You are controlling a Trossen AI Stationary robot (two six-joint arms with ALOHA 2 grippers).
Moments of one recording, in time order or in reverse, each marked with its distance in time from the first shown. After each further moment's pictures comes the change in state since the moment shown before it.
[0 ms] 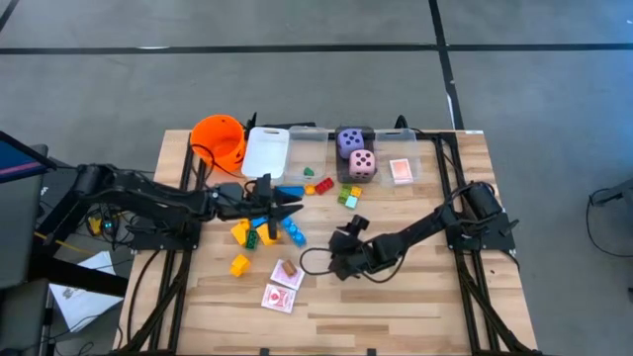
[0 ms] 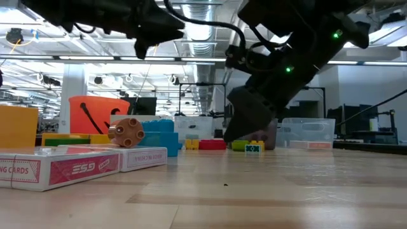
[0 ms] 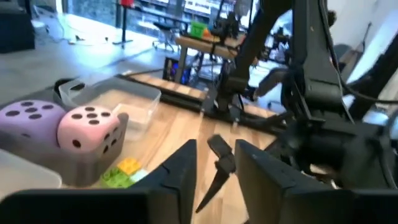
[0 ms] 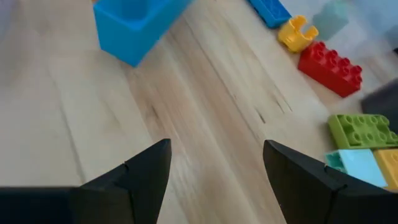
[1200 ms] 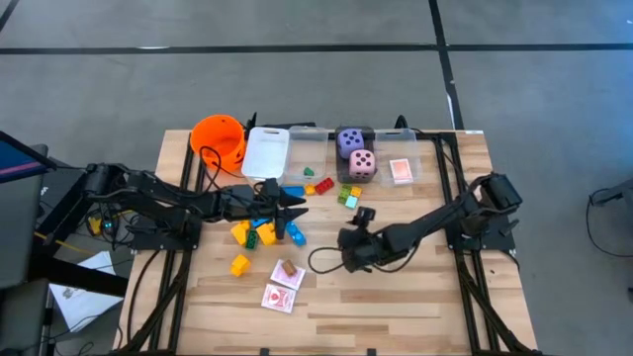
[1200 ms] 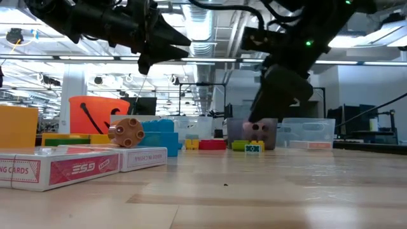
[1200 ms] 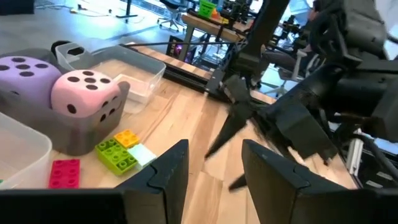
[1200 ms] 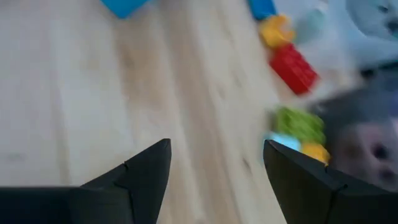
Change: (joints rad) left arm 0.021 0.098 -0.001 0.023 0.029 -0.104; right arm -0.011 -0.167 0.000 -0.242 -0.096 -0.230
